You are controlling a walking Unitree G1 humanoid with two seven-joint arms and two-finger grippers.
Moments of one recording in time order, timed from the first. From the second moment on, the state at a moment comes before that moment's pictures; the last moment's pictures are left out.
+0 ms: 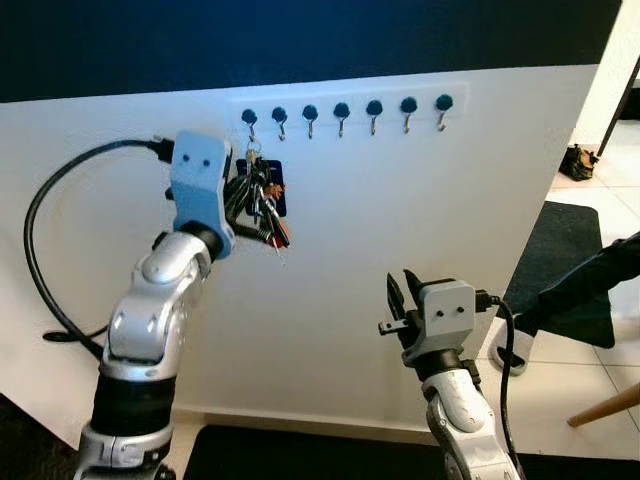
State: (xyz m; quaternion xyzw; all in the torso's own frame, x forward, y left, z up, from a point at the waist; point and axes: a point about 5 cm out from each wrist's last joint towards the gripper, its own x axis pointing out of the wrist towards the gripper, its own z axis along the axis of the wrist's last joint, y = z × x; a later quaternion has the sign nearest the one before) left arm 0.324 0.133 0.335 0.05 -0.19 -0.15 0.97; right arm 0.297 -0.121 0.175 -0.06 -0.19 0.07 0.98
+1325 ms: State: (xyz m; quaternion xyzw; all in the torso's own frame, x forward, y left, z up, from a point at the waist) left arm 0.357 0.092 0.362 0.01 -0.17 -0.20 0.96; right arm 0.298 -0.124 0.185 -0.06 -0.20 0.06 0.98
